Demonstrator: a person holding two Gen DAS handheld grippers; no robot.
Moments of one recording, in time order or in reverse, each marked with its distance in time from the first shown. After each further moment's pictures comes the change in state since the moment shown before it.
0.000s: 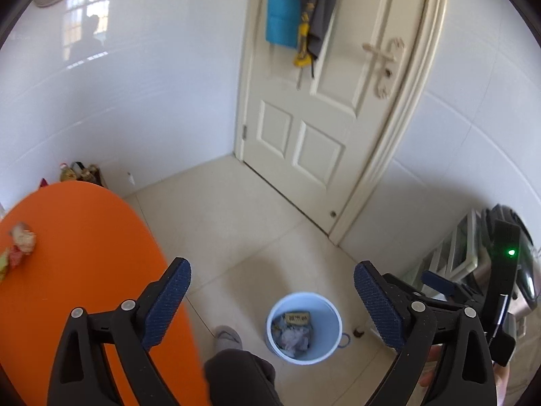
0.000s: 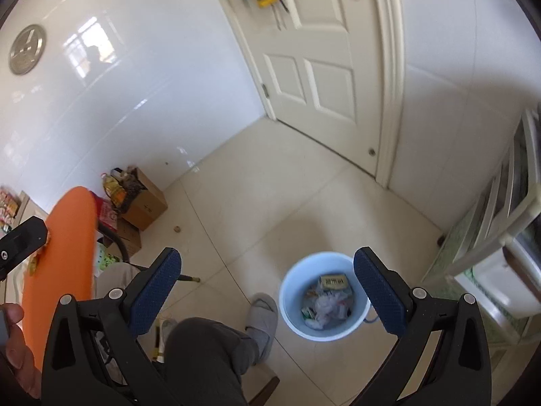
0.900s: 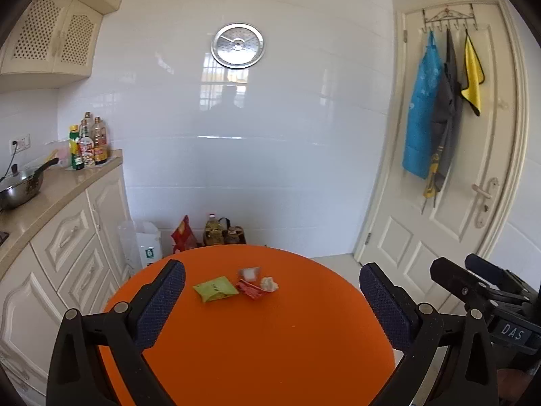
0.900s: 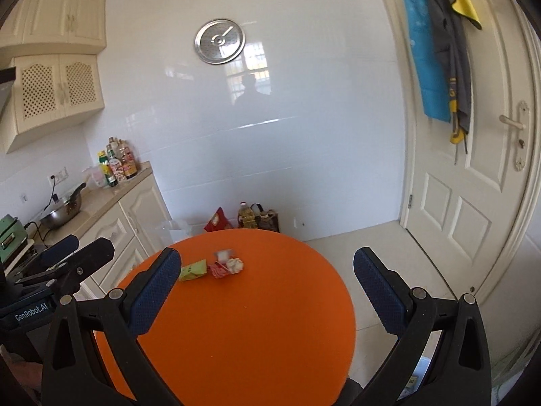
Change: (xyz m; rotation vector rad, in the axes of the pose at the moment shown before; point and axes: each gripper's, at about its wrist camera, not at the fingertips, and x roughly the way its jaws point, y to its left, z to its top) left arm -0.377 0.092 -0.186 -0.255 -0.416 0.435; right arm -0.147 0.335 -0.018 -0.458 -0.286 0.414
